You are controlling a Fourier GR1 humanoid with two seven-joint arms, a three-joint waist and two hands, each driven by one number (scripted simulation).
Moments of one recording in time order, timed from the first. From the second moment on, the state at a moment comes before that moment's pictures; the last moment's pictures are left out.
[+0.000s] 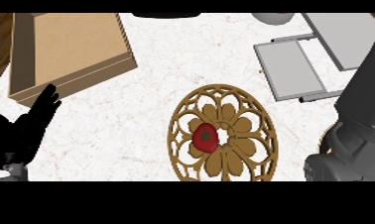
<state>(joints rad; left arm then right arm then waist) 0.01 0.34 0.15 -1.40 0.12 -0.06 0.09 -1.16 -0.06 -0.64 -1.56 1.84 -0.07 1.08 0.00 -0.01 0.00</state>
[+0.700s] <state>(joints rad) 0.04 0.33 0.15 -1.42 0.11 -0.05 0.10 -1.25 0.00 -0.36 -2.10 2.13 0.32 1.08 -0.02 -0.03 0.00</state>
